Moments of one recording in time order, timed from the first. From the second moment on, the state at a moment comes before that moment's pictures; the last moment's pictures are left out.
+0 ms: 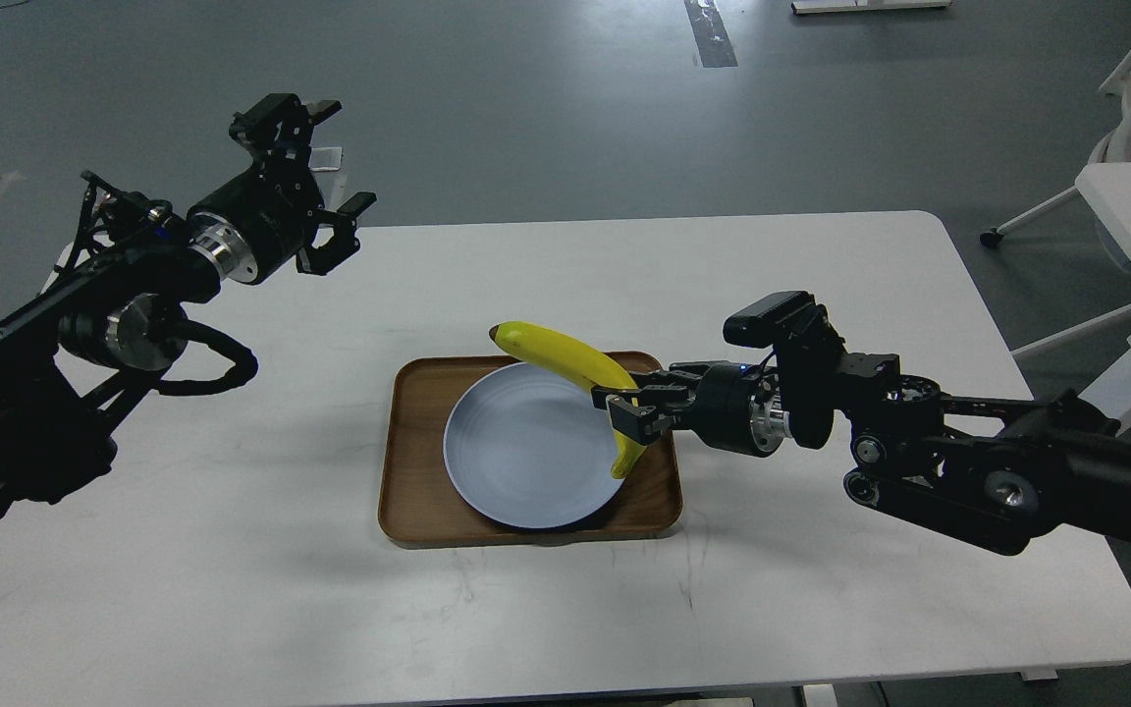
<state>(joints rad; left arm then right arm) -0.85 0.43 -0.61 -0.90 0.15 -0.20 -0.12 0.90 -0.42 0.08 1.23 -1.56 0.07 0.11</state>
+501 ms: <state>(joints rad) -0.84 0.46 -0.61 -0.90 0.15 -0.20 -0.13 0.91 -0.32 0.07 1.17 -1.55 0.07 0.10</state>
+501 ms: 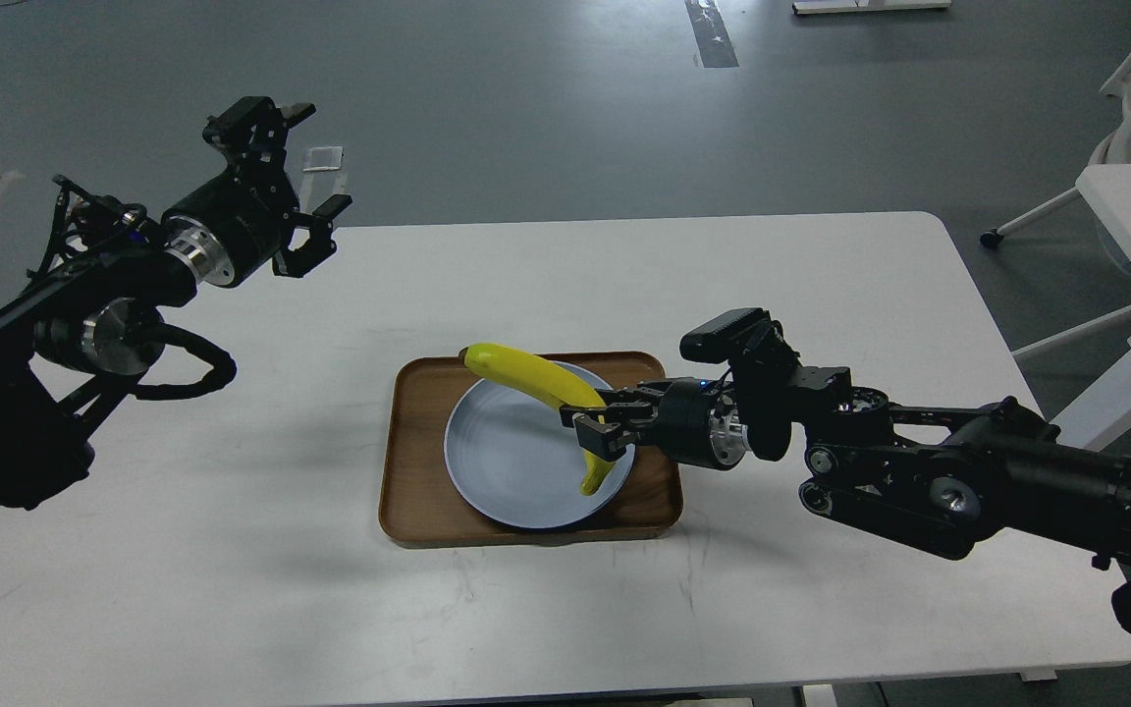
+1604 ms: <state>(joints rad) -0.80 0.38 -0.64 -0.91 0.13 -0.20 -0.13 0.88 -0.30 0.75 1.09 -0.46 -0.07 -0.03</state>
